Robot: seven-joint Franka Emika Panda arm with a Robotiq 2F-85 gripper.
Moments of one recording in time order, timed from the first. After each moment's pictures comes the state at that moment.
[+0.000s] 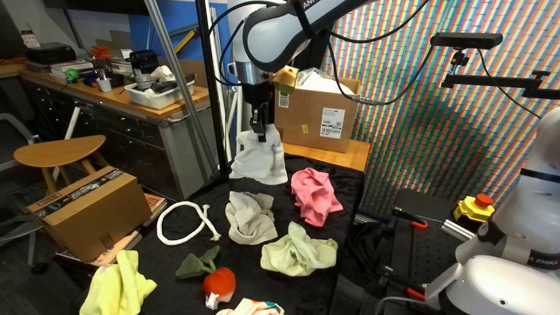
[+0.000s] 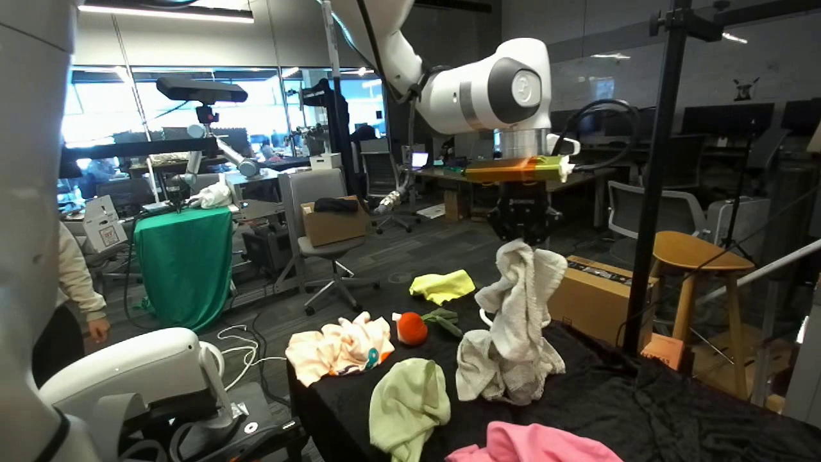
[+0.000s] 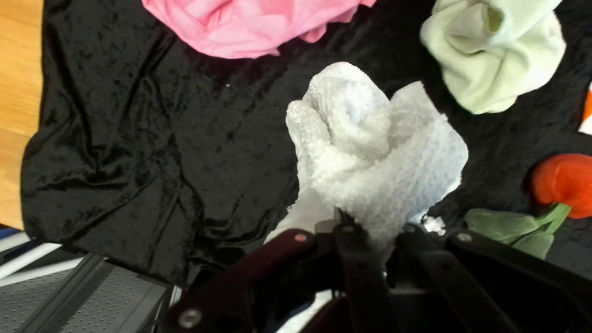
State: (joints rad) arm 0.04 0.35 0.06 -1.79 -0.15 2.09 -0.25
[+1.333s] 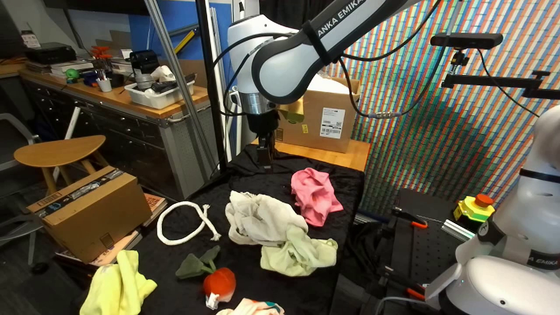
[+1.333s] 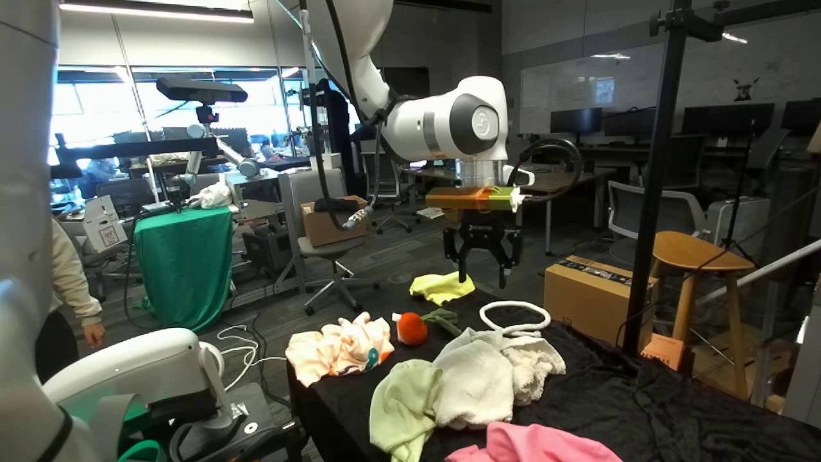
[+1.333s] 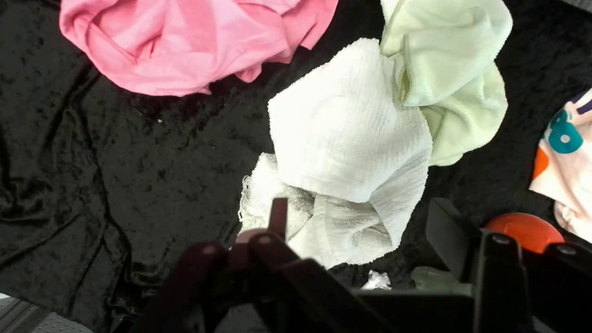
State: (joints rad) arm 0.09 0.31 0.09 -1.96 -0.16 2.15 -0.20
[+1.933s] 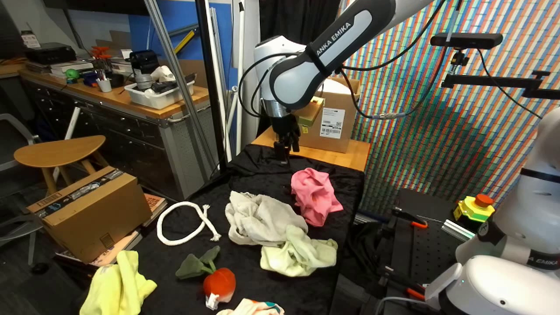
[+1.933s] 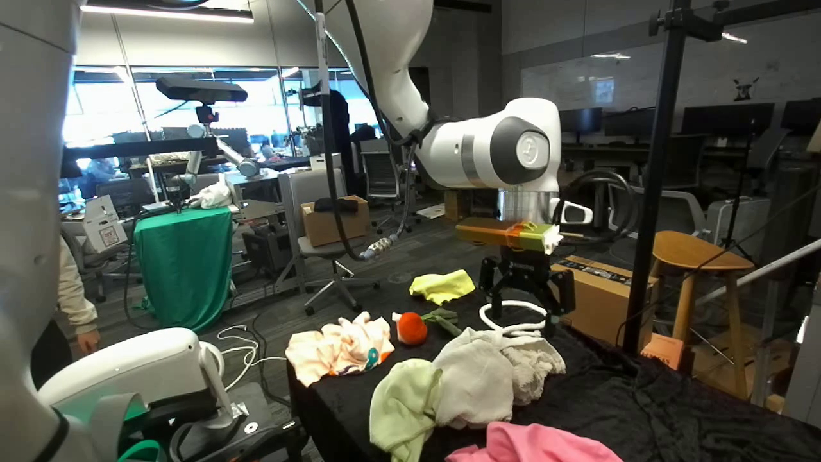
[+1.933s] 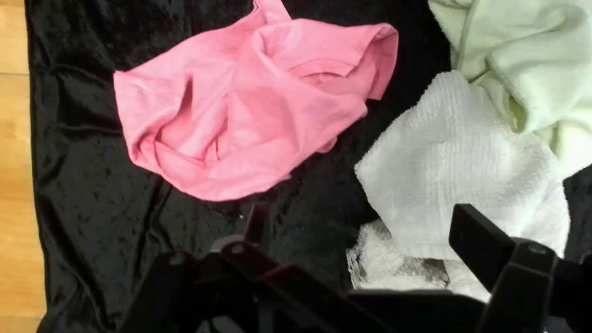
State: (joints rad) arm 0.02 0.36 -0.01 -1.99 -0.16 2.17 -0.06
